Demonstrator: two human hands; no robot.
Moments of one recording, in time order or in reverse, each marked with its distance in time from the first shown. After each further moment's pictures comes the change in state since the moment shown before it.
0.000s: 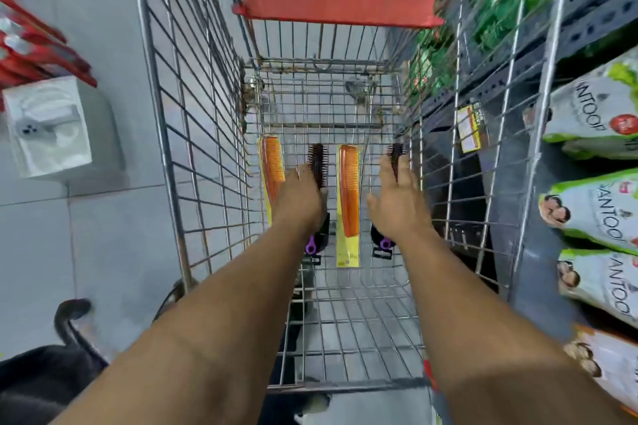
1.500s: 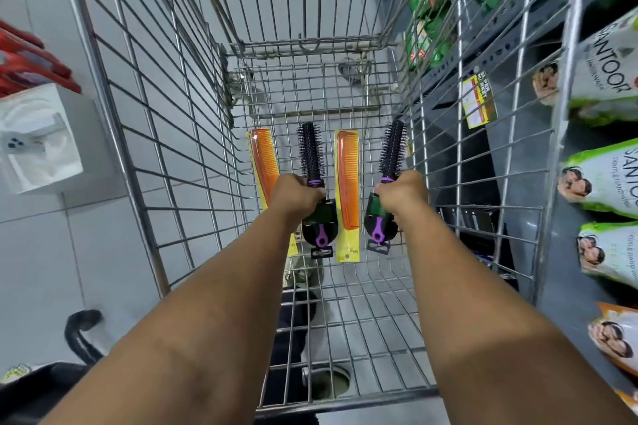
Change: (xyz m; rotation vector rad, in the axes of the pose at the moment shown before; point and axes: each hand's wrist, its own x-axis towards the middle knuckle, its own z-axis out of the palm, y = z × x) left_hand 0.031 -0.015 0.018 -0.749 -0.149 -0.359; right_hand 0.031 0.004 0.021 0.708 -0.046 0.638
